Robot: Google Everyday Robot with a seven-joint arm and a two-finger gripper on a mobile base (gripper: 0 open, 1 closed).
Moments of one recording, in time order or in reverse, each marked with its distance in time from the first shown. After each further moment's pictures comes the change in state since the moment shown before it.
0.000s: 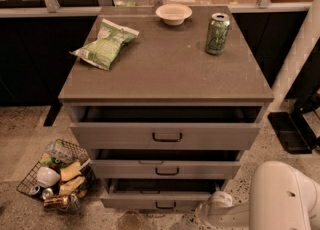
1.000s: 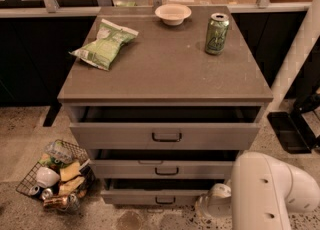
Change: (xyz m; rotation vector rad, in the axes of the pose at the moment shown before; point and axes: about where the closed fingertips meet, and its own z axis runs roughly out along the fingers) arm 0.018 -0.031 0.010 0.011 0.001 -0.012
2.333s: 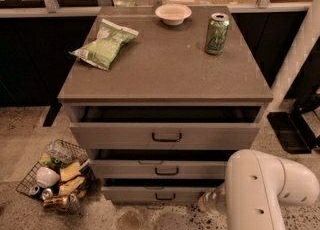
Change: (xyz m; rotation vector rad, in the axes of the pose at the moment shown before) arm 0.022 -0.015 -0.008 0.074 -0.043 0.034
